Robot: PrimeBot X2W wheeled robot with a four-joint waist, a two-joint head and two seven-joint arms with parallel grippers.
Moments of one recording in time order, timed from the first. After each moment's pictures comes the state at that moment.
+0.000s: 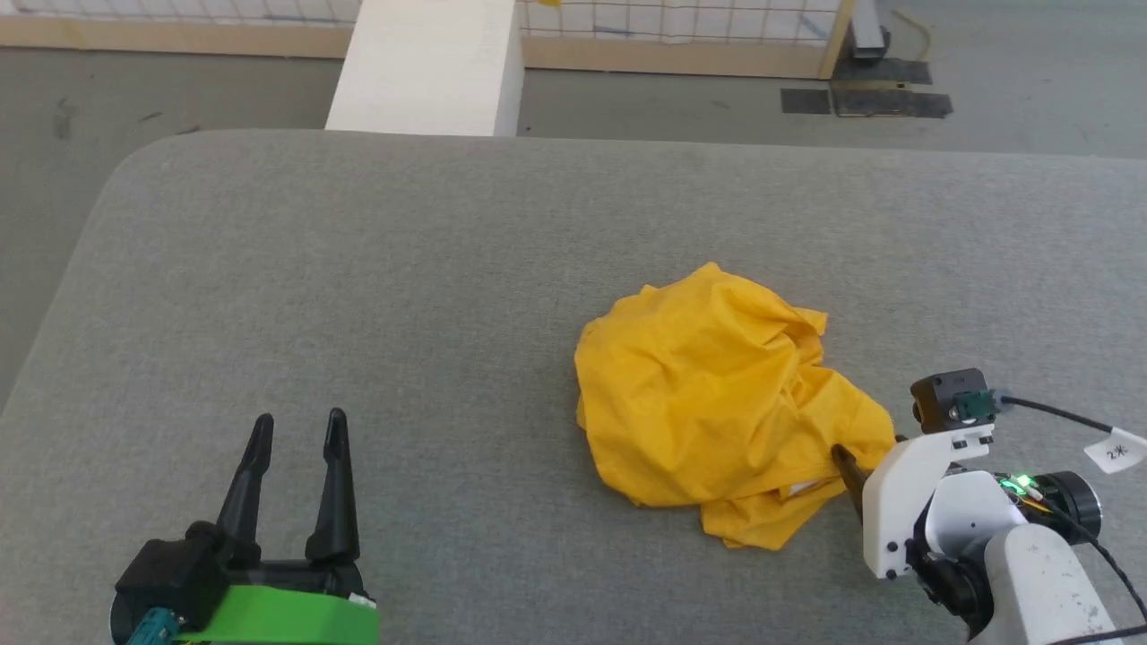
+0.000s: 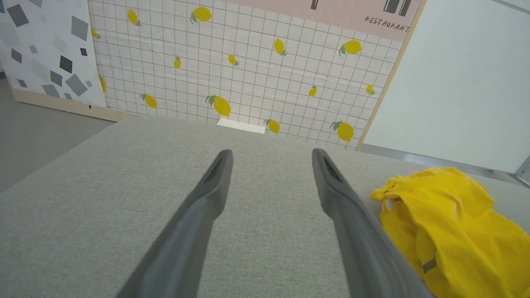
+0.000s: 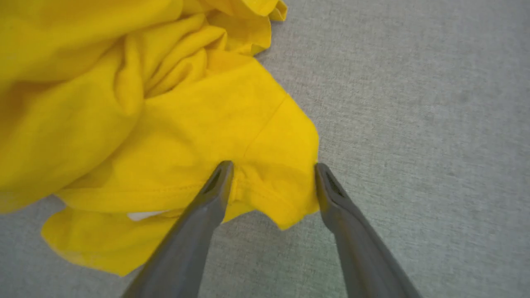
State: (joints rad) left arm 0.11 0.07 0.01 -0.12 -0.28 -0.12 -0.26; right arm -0.18 -0.07 -0.02 0.23 0.07 0.13 0.53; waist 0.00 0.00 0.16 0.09
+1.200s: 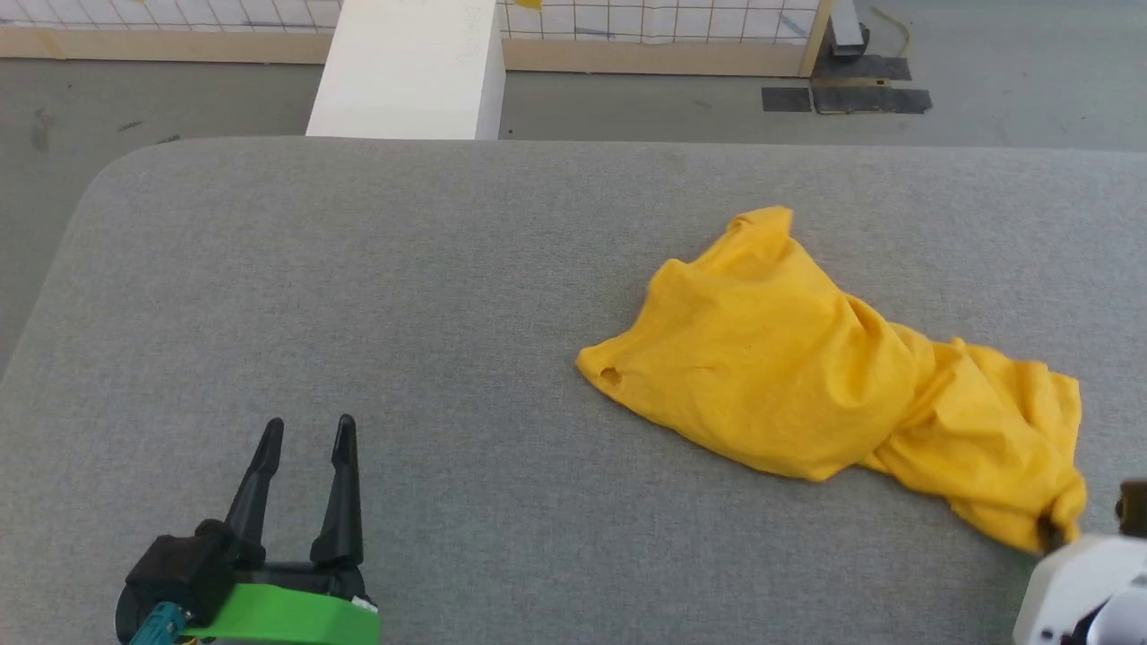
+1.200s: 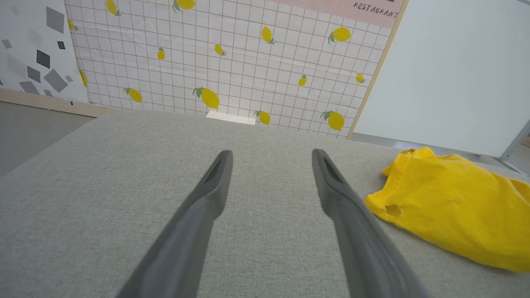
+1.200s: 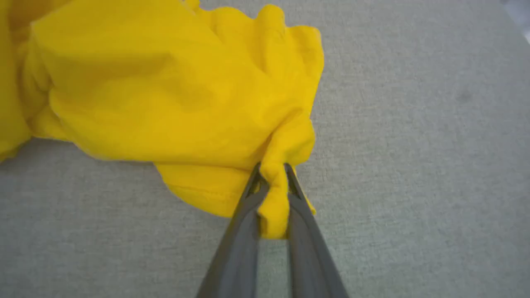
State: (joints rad) left arm 0.10 0.10 -0.02 -0.09 -0.30 -0.12 -0.26; right arm 0.03 -0.05 -0.36 0.08 0.03 0.13 0.40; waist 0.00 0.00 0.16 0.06
